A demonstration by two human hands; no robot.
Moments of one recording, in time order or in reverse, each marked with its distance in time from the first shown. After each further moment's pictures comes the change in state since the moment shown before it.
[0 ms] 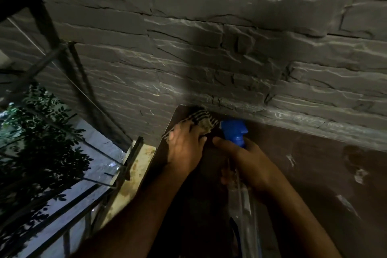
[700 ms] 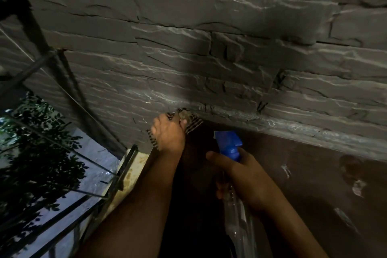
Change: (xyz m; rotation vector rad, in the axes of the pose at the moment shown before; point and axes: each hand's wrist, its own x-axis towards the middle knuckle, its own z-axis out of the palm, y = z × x) left_hand 0.065 -0.011 0.005 0.075 0.007 -0.399; right_hand 0.005 0.007 -0.010 -0.003 0.004 -0.074
